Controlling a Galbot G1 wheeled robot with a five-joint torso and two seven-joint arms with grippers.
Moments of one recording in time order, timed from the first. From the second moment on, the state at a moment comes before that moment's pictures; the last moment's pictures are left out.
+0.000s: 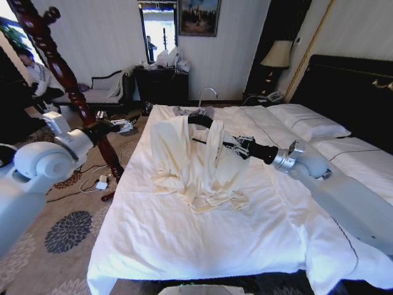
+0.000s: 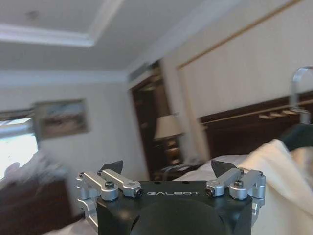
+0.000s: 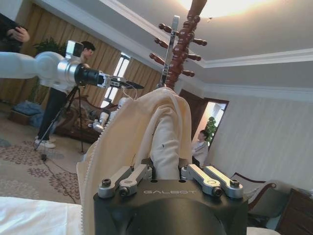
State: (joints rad) left arm 0.72 -0.39 -0.43 -1.94 -1.09 0.14 0.31; right arm -0.57 0.50 0.08 1.77 0.91 0.19 -0.75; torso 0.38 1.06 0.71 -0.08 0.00
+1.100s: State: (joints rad) left arm 0.72 -0.39 -0.15 -1.97 -0.90 0.07 0.64; right arm -0.54 0.52 0.08 1.75 0.91 0.20 -1.04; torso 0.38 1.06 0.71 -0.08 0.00
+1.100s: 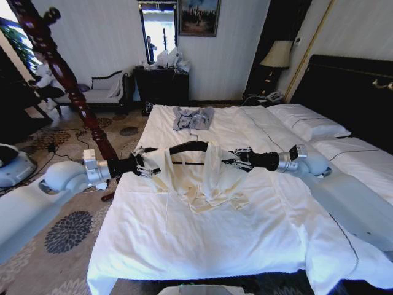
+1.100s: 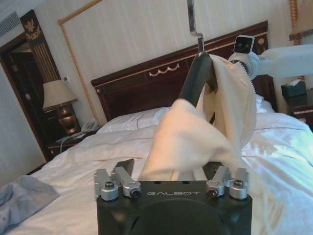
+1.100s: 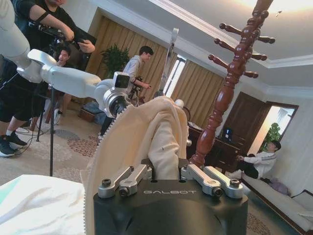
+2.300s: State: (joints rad) left arm 0.72 -0.41 -0.15 -1.98 -0.97 0.07 0.82; right arm -0.56 0.49 0.07 1.78 0.91 0.25 -0.90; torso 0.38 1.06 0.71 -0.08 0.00
